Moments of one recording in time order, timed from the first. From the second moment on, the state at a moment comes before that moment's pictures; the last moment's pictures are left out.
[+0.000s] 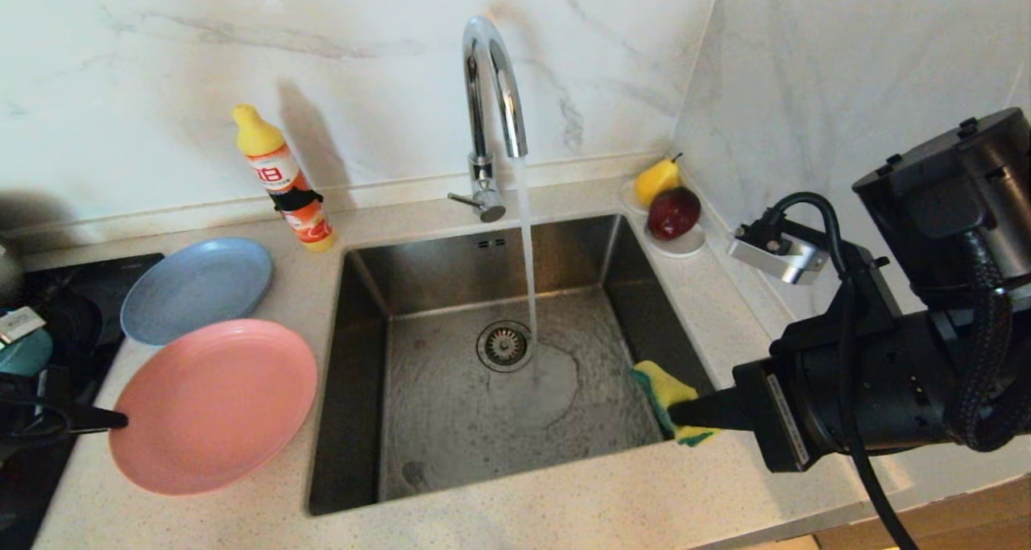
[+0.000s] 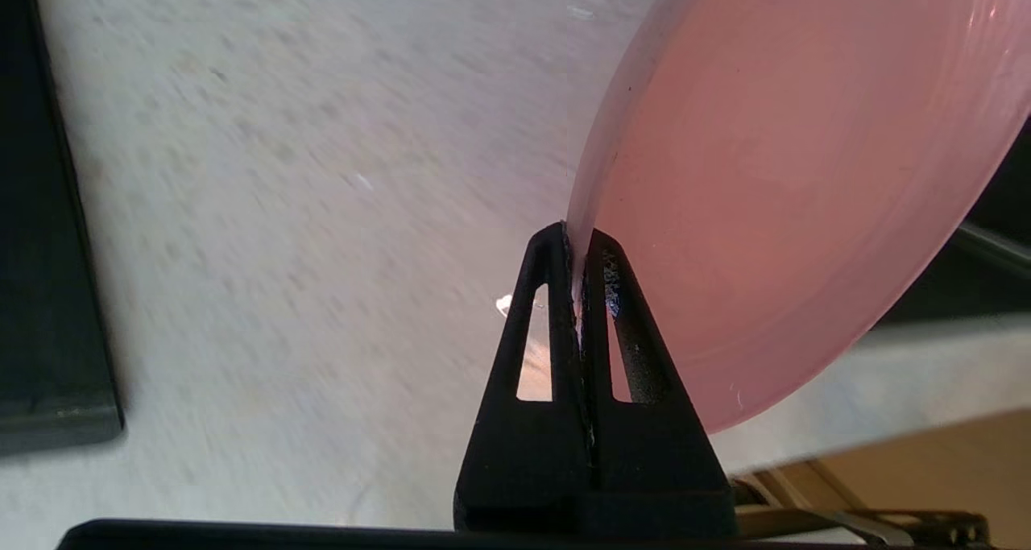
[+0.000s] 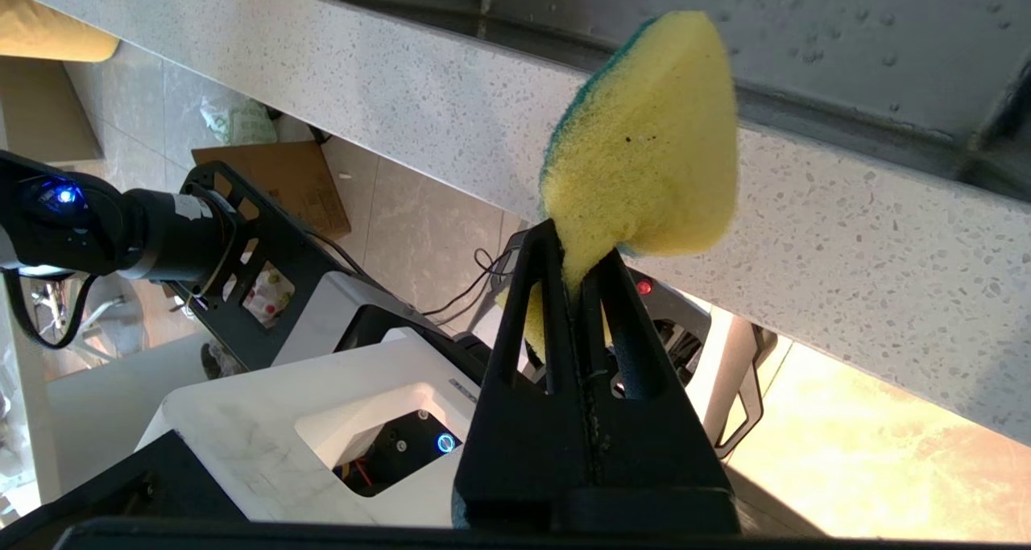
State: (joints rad) left arm 0.71 1.76 -1.16 0.58 -0.64 0.26; right arm 0.73 1.48 -1.25 0.45 0.14 0.38
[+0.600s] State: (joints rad) left arm 0.57 1.56 -1.17 0.75 -0.67 0.34; right arm 0.73 1.47 -1.25 0.45 0.14 0.38
